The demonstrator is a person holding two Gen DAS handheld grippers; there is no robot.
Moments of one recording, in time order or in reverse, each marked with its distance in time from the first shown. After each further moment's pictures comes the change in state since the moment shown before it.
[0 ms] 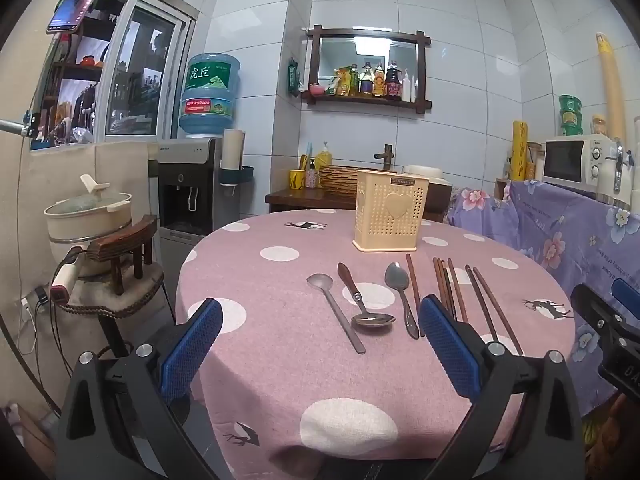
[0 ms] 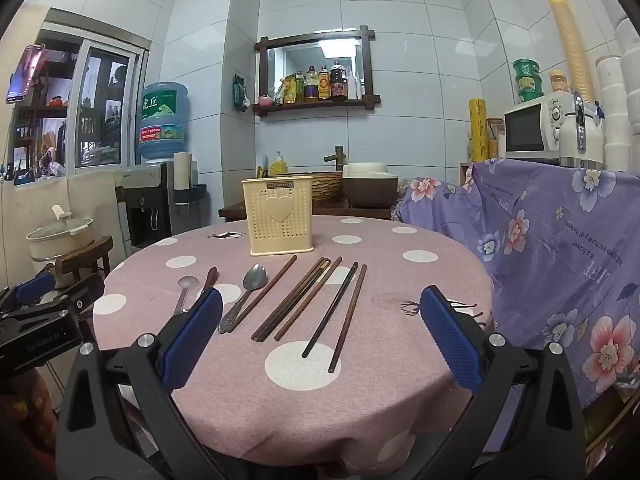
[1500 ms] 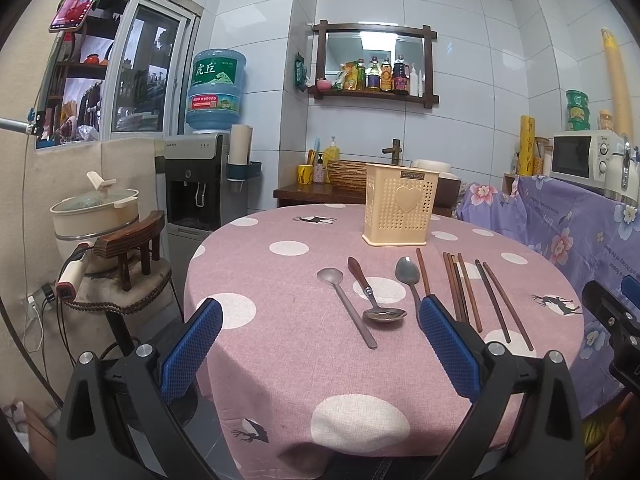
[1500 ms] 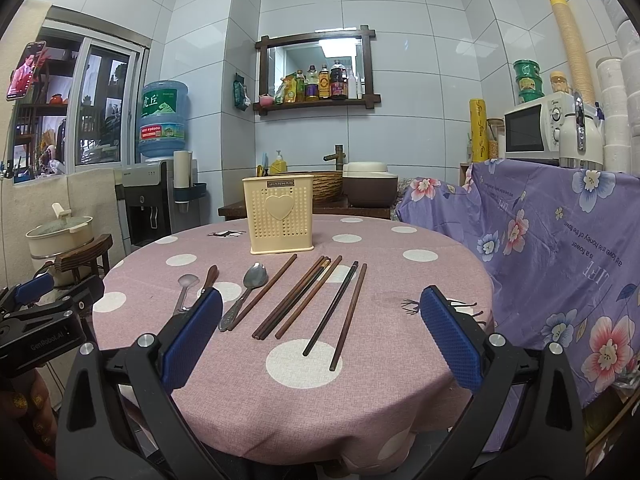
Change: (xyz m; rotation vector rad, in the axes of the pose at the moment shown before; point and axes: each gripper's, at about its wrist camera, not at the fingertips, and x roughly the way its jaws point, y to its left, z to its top) left arm 0.004 0.009 -0.005 -0.005 0.012 0.020; right arm -0.002 0.001 0.000 -0.005 0.007 -0.003
